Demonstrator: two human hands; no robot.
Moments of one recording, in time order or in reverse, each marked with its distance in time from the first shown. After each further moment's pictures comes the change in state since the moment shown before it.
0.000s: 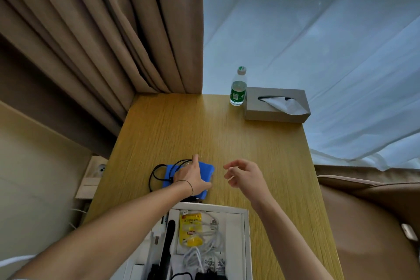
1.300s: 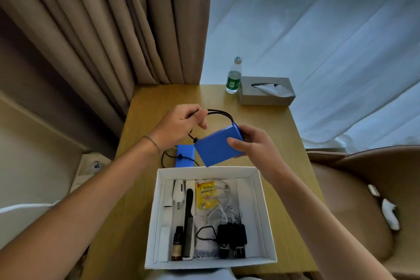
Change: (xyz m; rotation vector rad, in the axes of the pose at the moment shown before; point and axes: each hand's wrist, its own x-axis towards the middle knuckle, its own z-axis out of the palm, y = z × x) left_hand -0.111 -0.048 -0.162 -0.733 0.085 0.744; right_hand -0.110 -0.056 0.031 0.038 -0.082 -0.321
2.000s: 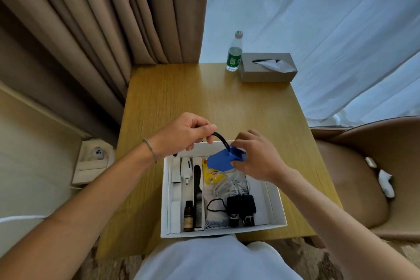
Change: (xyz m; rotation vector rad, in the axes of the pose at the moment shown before) left_hand -0.070 -0.003 0.012 -0.126 -0.285 -0.166; right_hand -0.034 0.073 0.017 -1.099 -0.060 -0.333
